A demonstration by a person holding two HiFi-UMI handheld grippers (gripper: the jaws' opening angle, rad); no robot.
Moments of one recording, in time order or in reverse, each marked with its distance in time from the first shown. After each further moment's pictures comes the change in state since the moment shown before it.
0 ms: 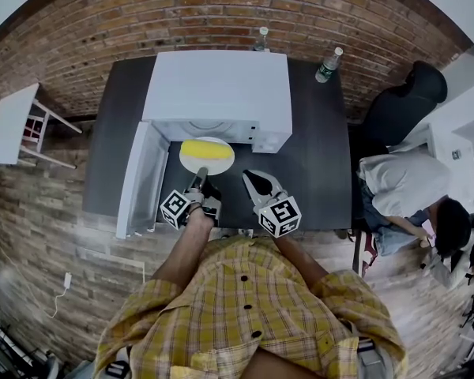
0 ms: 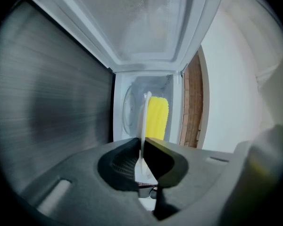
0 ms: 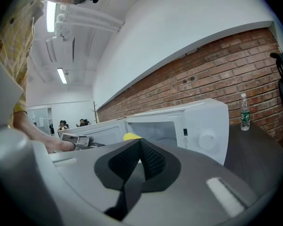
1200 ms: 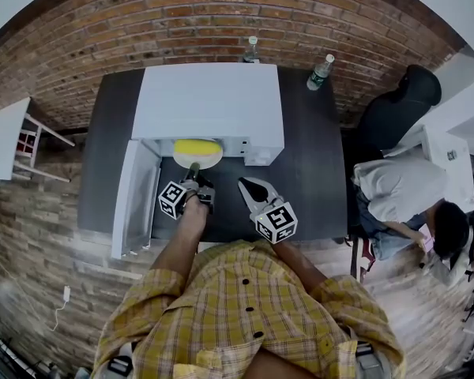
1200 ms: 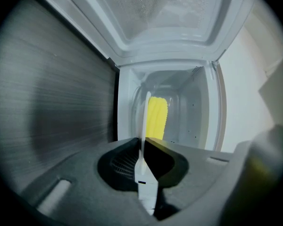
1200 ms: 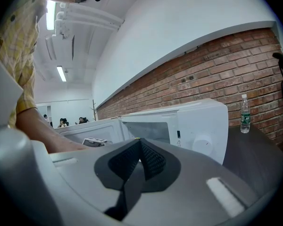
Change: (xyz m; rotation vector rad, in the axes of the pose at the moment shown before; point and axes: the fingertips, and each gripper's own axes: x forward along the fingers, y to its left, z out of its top) left arm 0.084 0.036 0.040 0.011 -0.060 0.082; right arm 0.013 -0.025 0.003 -0.015 0.013 -0.007
